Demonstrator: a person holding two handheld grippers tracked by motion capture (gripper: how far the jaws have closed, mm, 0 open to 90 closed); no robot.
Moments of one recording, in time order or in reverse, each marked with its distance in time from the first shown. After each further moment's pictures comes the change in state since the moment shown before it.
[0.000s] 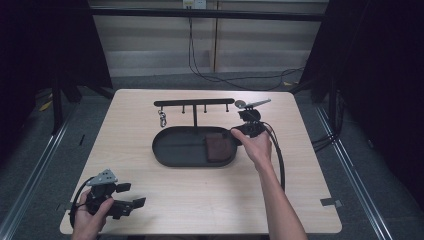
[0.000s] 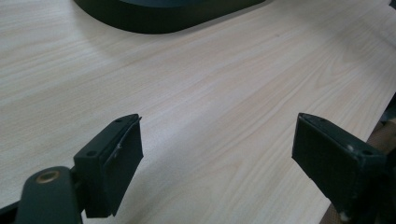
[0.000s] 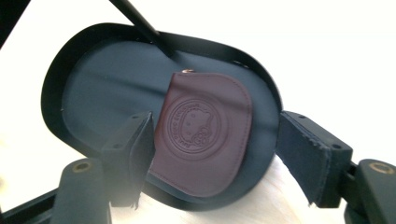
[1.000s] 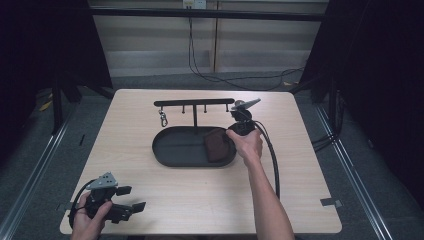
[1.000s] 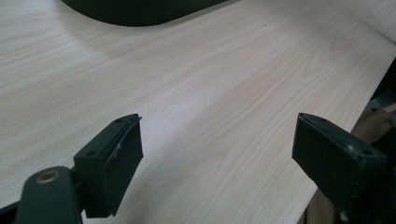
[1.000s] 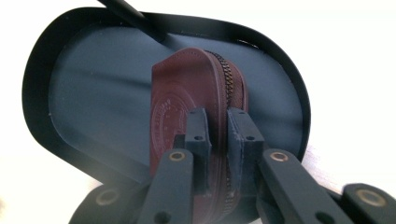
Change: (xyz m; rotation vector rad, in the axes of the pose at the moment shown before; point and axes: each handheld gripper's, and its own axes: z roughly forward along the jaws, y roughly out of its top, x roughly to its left) left arm -0.006 -0.004 -0.003 0.022 -0.029 0.027; right arm 0.003 0.011 0.034 0.135 -0.004 0.096
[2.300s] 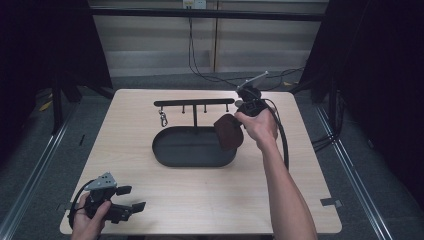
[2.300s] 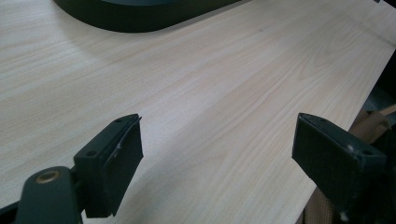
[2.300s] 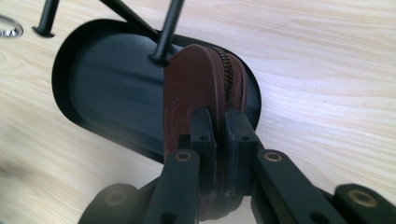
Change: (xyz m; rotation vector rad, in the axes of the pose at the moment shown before) left arm 0.000 0.000 -0.002 -0.024 -0.006 0.007; right arm 0.025 0.030 -0.083 0.050 -0.099 -0.066
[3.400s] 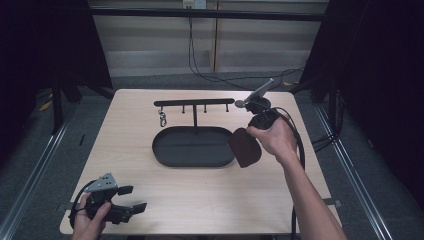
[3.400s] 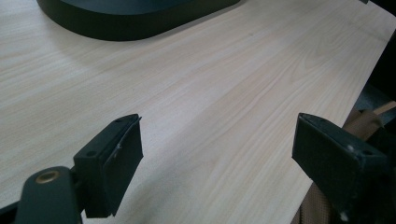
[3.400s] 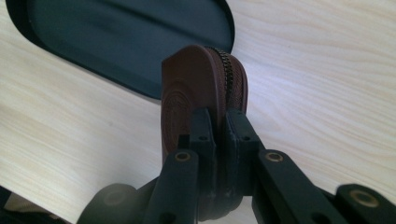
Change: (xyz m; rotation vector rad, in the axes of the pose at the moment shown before) left arm -0.004 0.000 0.000 -0.013 -0.018 0.034; right arm 0.006 -0.039 -0.033 0.113 -0.133 -0.135
